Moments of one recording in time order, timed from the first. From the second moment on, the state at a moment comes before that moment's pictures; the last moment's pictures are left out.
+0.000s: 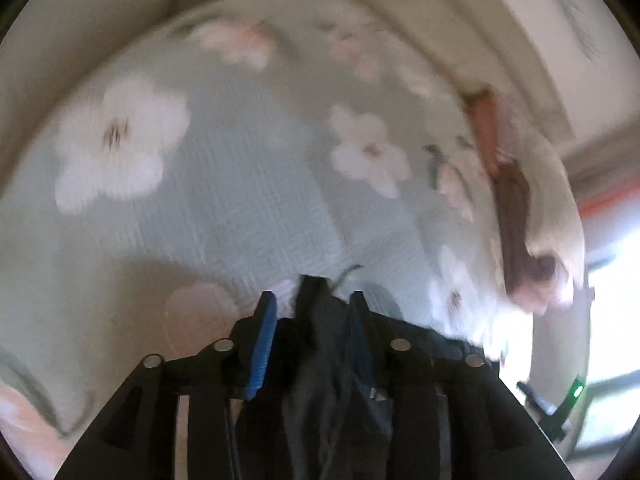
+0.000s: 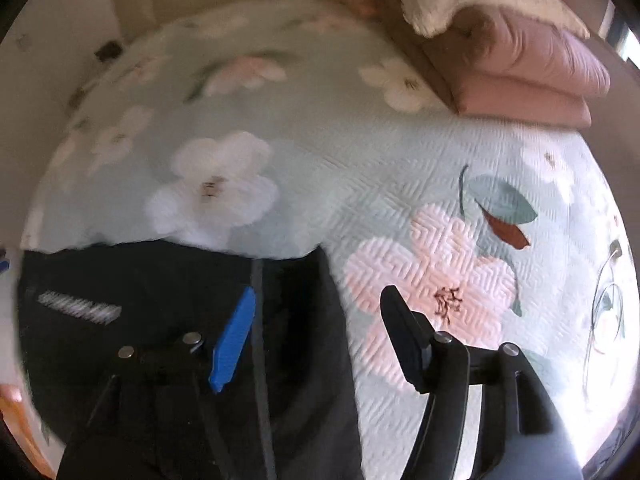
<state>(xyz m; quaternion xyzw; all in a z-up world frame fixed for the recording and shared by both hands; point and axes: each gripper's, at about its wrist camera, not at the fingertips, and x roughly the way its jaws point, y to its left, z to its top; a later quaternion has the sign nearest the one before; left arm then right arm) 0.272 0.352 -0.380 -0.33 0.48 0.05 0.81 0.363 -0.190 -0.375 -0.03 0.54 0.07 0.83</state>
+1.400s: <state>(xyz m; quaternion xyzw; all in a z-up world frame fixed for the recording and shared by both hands) 0.252 0.240 -0.463 -0.23 0.57 0.08 0.78 0.381 -0.134 -0.480 0.02 0.62 0.12 0.78</state>
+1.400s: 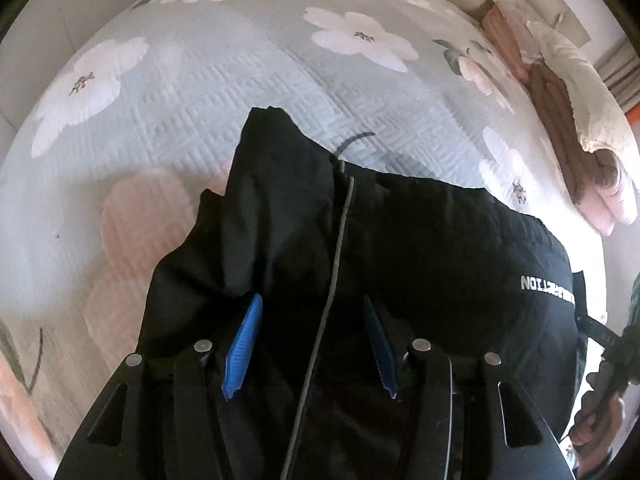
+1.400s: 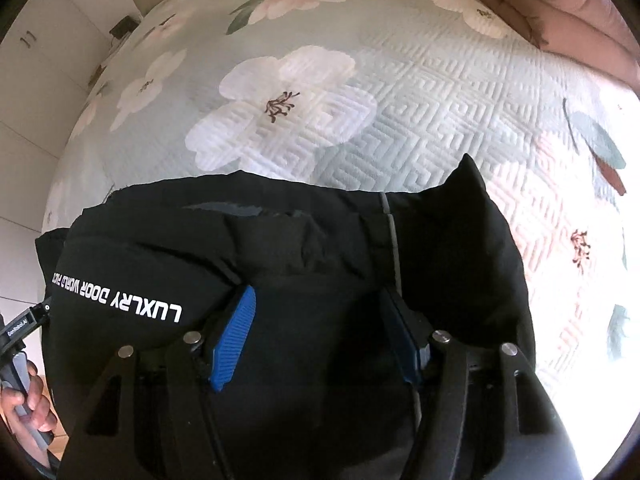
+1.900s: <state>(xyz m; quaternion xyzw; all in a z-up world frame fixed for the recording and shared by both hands) 0.188 0.237 -0.394 -0.21 0.53 0.07 0.82 0.296 -0.119 -0.402 -0.08 0.57 0.11 0.81</state>
